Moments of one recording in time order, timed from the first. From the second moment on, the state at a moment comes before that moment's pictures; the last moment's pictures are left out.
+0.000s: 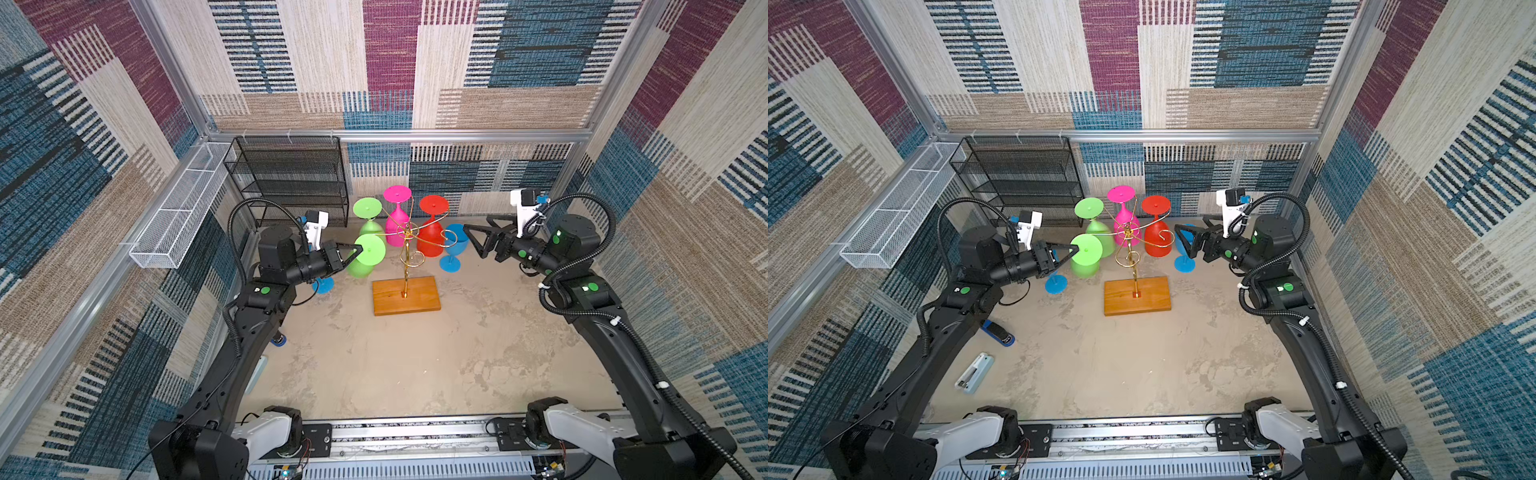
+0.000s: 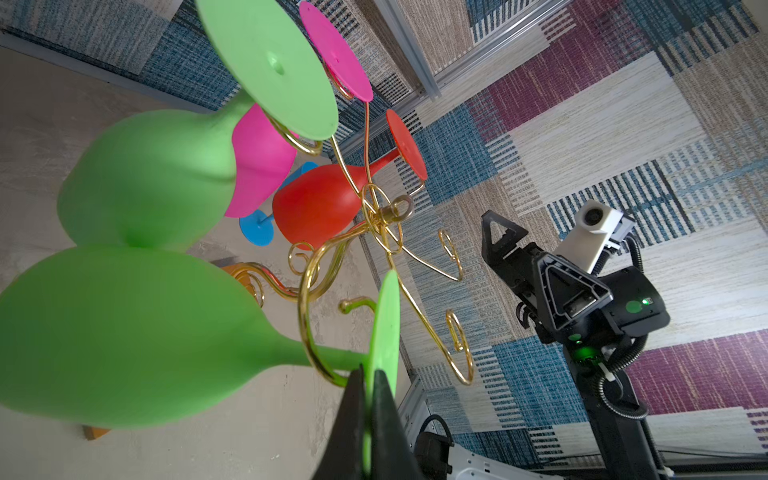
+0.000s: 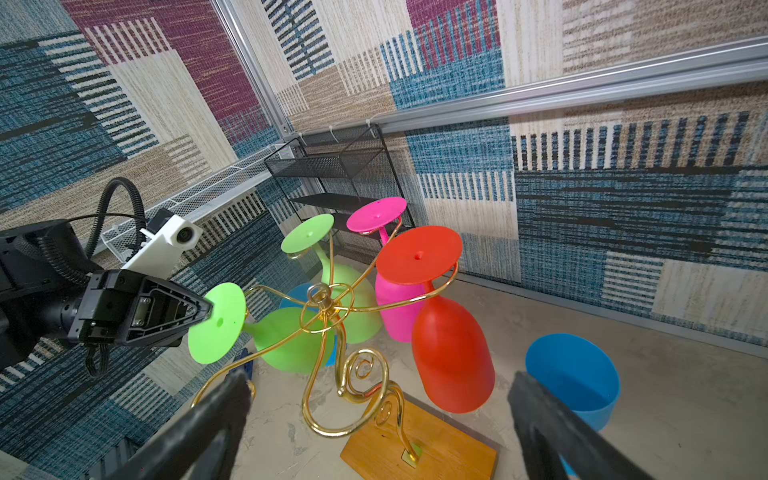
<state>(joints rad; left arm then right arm) -0.17 1.18 1.13 -0.22 0.79 -0.77 0.20 1.11 1.20 -0.18 -0.53 0.28</state>
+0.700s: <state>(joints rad) -0.15 1.18 1.16 -0.20 0.79 -0.91 0.20 1.09 1.18 -0.17 -0.54 0.29</state>
